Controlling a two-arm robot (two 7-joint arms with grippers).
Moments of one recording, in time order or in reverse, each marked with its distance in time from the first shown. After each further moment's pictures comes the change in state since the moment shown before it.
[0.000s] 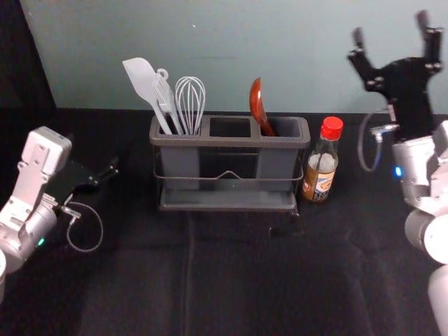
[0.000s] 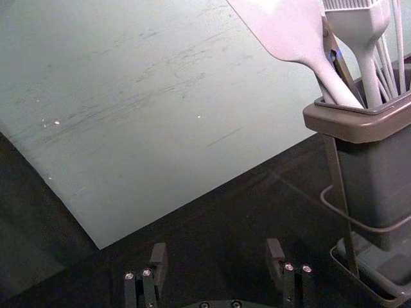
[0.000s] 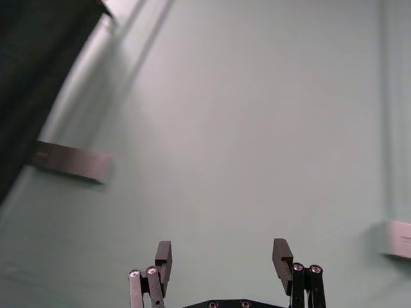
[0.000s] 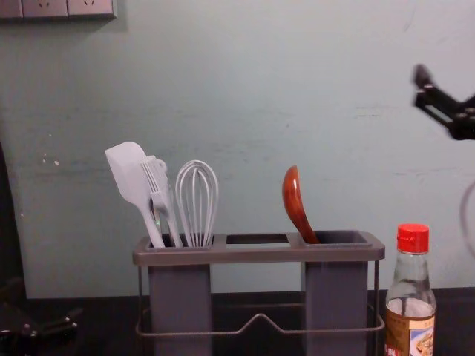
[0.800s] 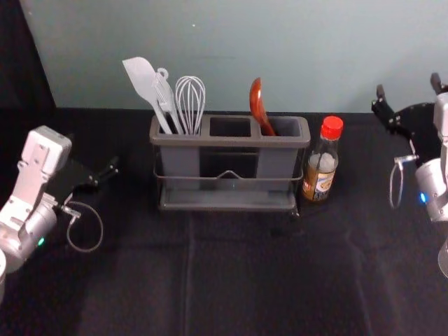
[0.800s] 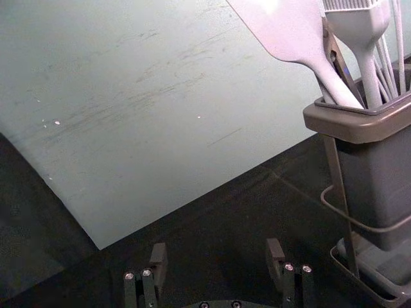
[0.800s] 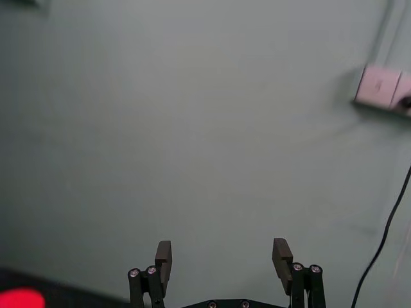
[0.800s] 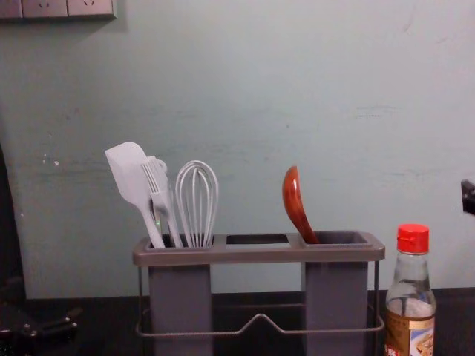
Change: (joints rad) left arm 0.000 0.000 0.000 0.000 0.000 0.000 0.000; right arm -0.122 -0.001 0.096 -0.170 -0.087 0.600 0.005
